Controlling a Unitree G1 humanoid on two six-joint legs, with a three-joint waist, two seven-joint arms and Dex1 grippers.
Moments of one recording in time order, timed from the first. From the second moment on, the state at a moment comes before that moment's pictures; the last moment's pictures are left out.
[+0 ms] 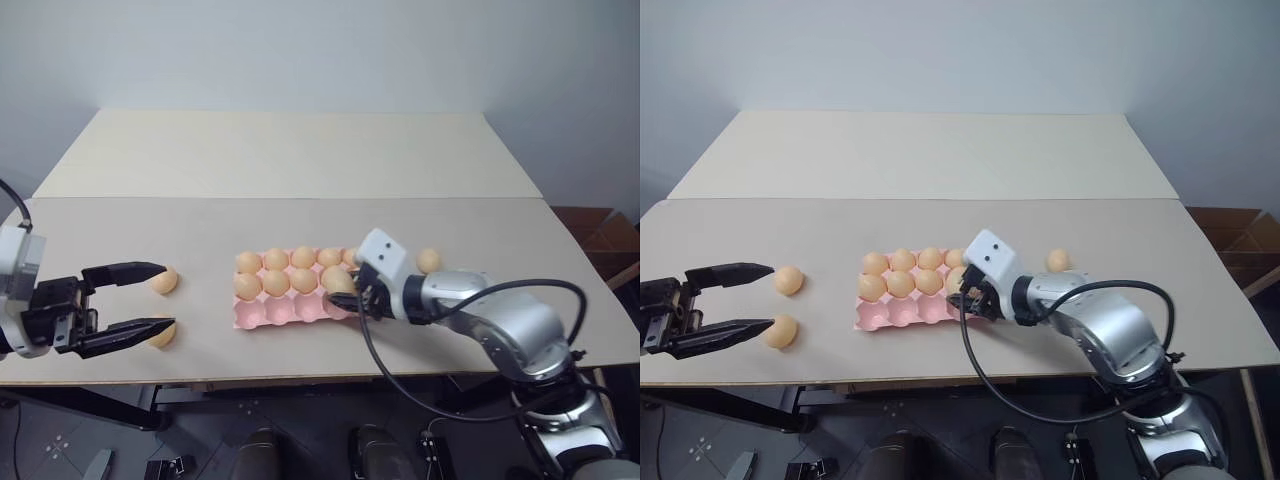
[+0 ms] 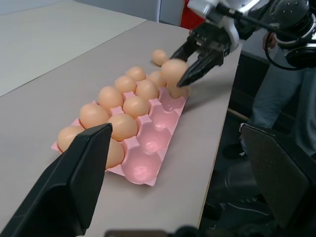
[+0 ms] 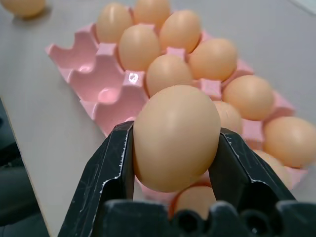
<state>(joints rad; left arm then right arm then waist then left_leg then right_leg) 0.10 1.01 0.65 -0.27 -0.86 0.57 -1.37 -0.57 -0.54 0.29 -0.52 0.46 1.14 0.50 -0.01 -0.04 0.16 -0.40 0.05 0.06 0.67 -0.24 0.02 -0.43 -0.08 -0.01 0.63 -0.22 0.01</state>
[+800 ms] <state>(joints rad) 0.21 1.01 0.75 -0.20 -0.81 0.56 -1.38 -0.32 -0.89 -0.19 -0.49 0.52 0.84 0.86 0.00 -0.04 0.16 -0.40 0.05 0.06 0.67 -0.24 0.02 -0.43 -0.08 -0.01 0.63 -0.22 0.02</state>
